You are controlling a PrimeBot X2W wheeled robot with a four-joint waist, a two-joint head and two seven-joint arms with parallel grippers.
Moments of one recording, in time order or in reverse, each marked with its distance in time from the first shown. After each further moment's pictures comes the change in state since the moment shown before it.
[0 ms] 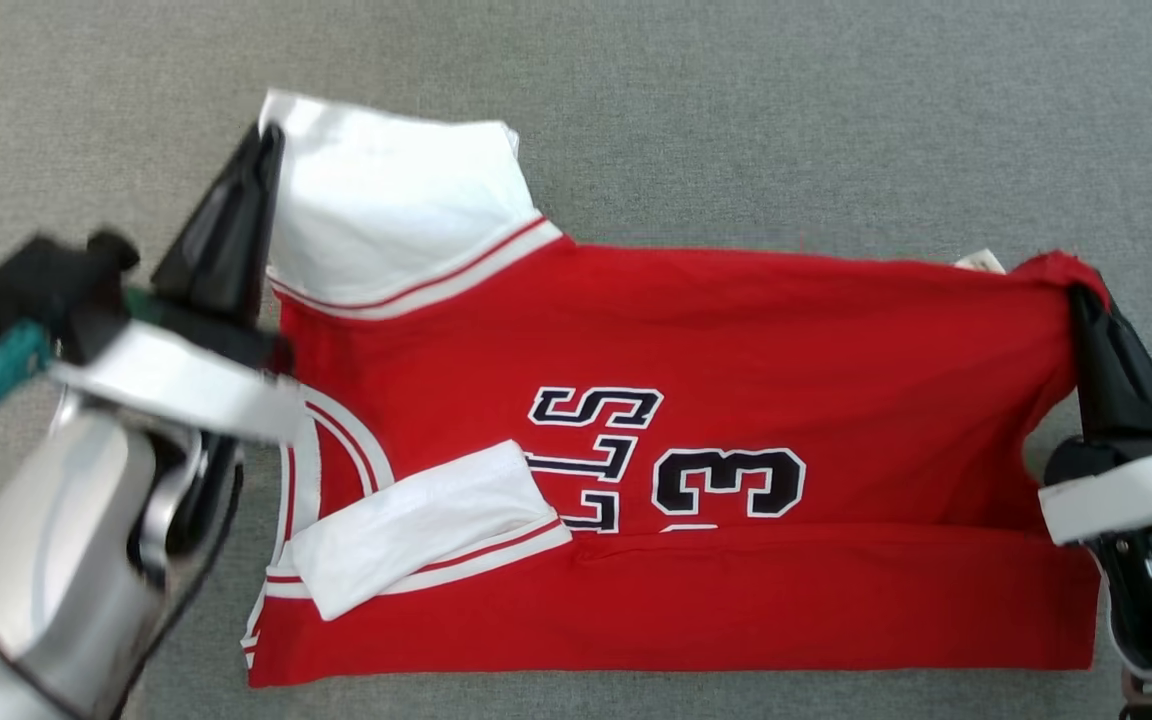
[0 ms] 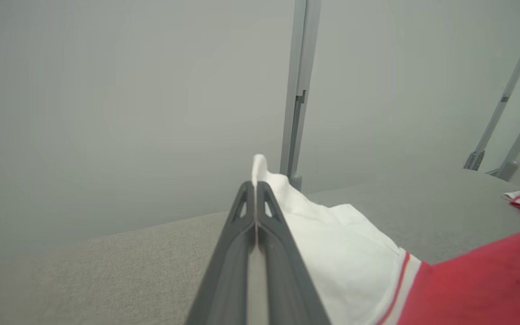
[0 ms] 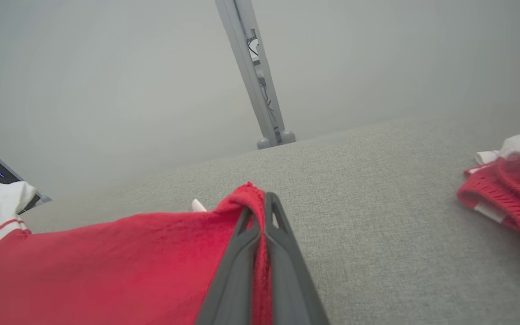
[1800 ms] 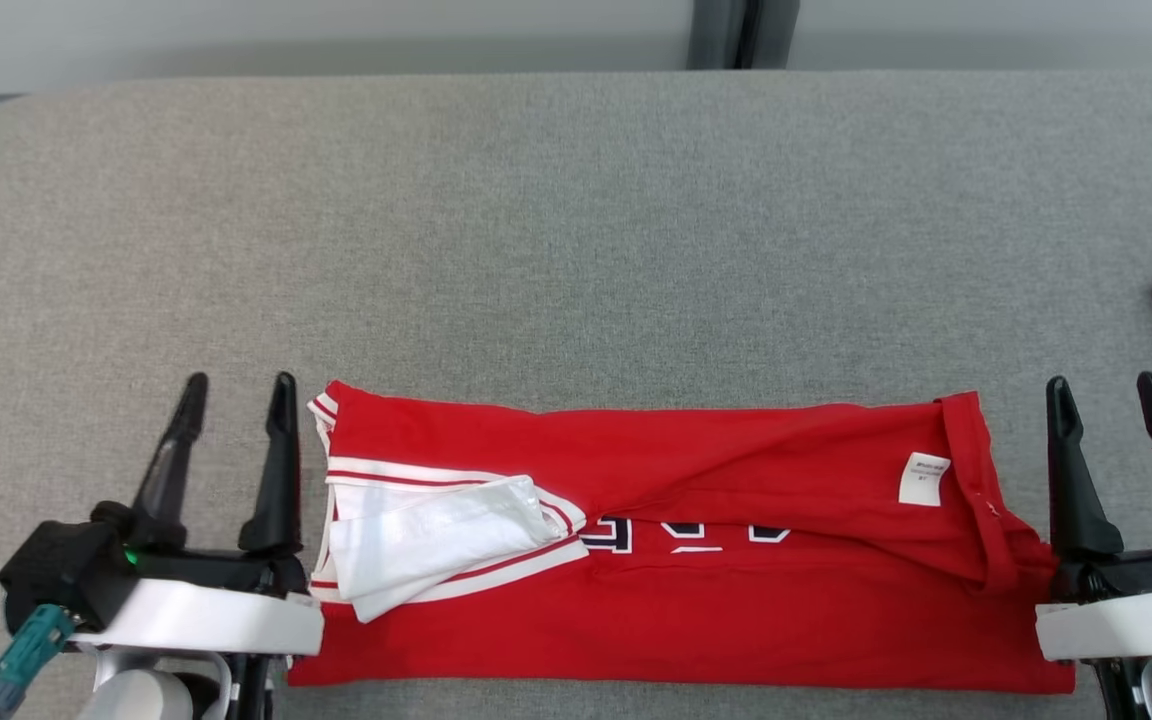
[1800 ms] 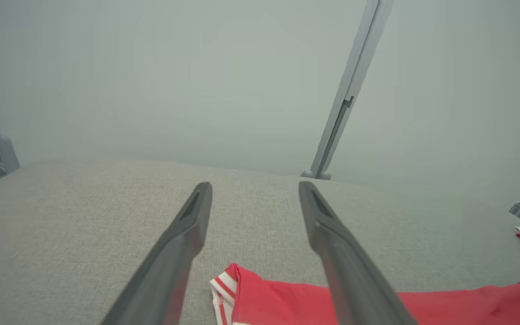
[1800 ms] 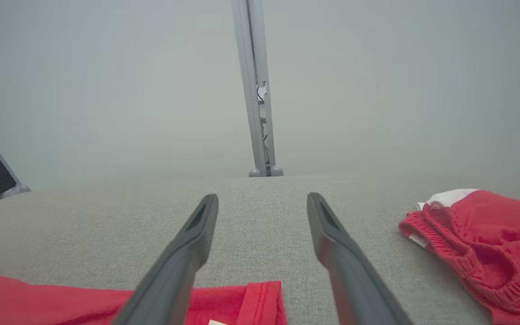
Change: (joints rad) left arm 0.536 -0.104 0.202 -0.294 0.048 0.177 -0.010; right arm 0.232 0.038 -0.026 -0.104 -0.223 0.000 -0.169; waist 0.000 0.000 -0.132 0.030
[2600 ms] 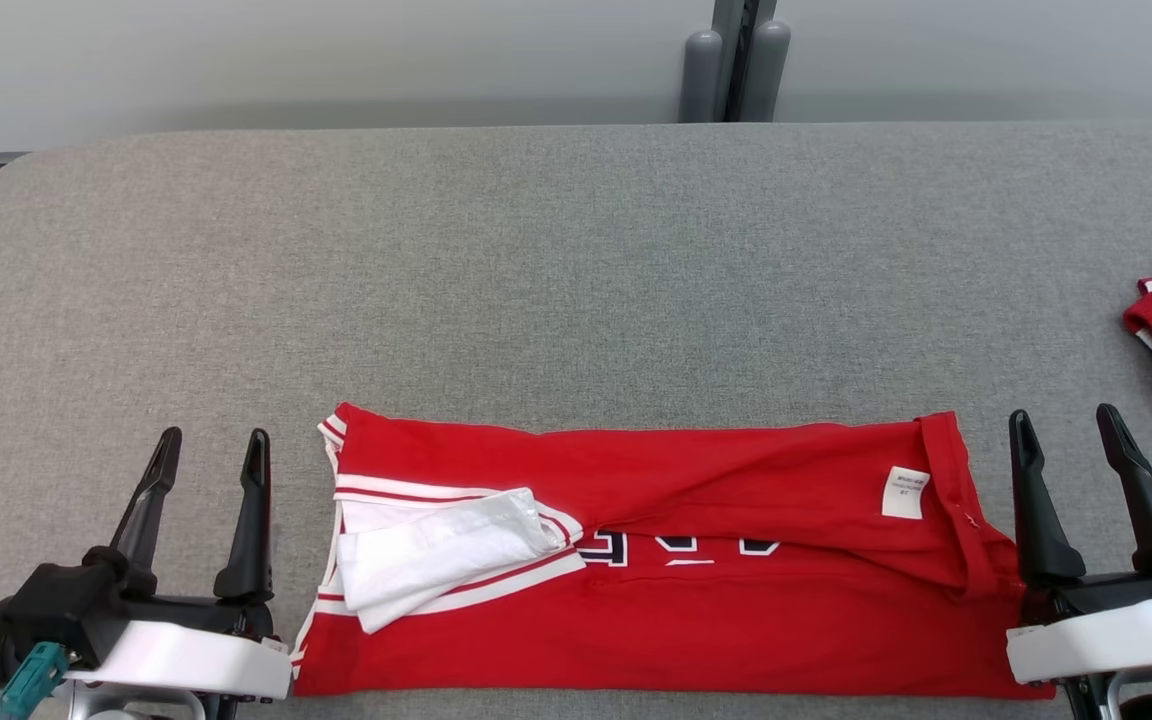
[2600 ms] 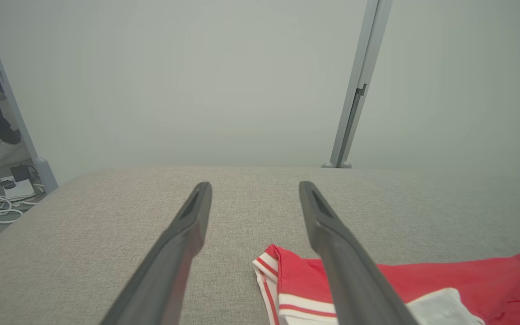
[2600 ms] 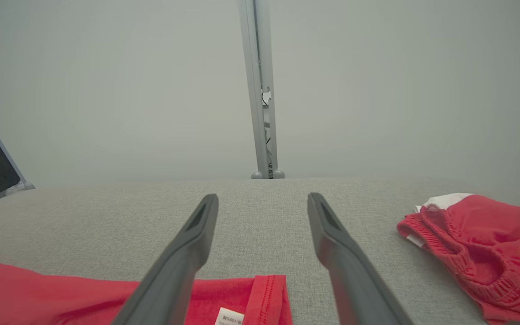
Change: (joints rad) left arm 0.074 -0.060 0.144 0.109 0.181 -0.129 0.000; right arm 0.009 0.010 0.031 0.071 -0.036 0.000 -0.027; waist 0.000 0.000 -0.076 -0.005
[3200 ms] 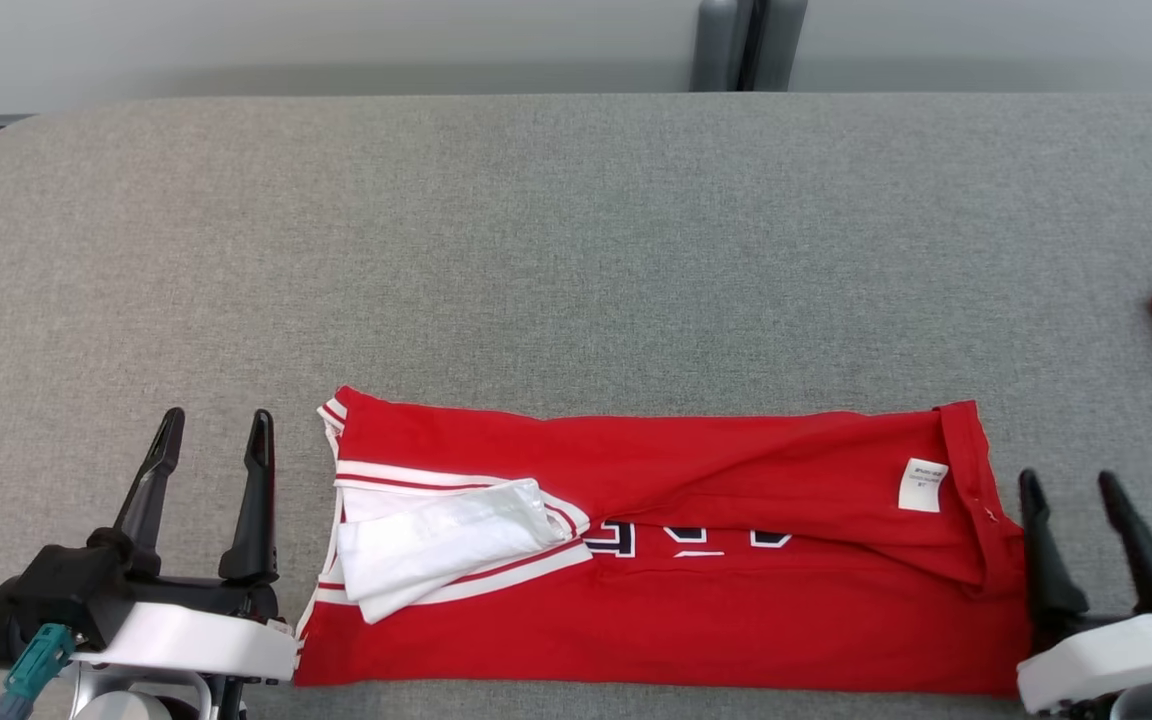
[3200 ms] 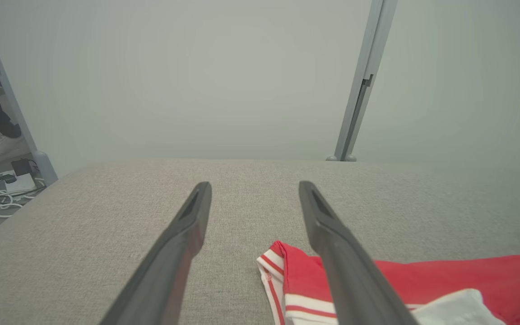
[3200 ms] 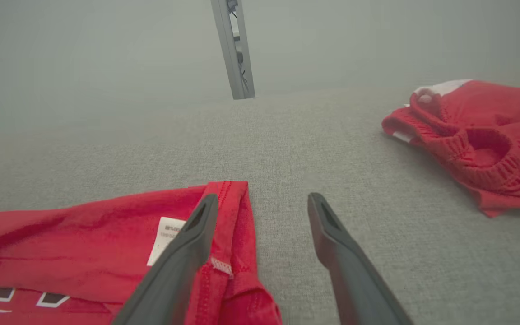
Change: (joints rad) left arm -0.034 -0.007 0.001 0.014 0.011 -0.007 0.000; right arm -0.014 -0.034 -0.035 0.176 0.049 0.000 -0.004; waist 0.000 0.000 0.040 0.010
